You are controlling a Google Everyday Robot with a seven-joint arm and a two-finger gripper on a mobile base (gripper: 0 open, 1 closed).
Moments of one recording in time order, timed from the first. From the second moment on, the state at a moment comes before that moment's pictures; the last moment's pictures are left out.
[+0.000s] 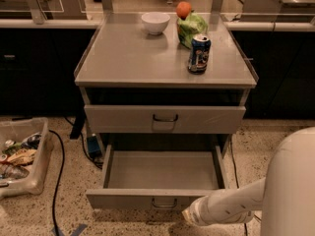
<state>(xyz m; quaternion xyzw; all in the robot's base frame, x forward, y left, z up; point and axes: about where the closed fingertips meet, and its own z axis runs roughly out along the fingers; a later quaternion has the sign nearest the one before) 0.441 -0.128 0.384 -0.26 0.94 0.13 0.18</state>
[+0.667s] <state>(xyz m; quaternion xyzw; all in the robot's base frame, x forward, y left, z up) 0.459 -0.121 0.382 -0.27 0.93 0.18 0.20</state>
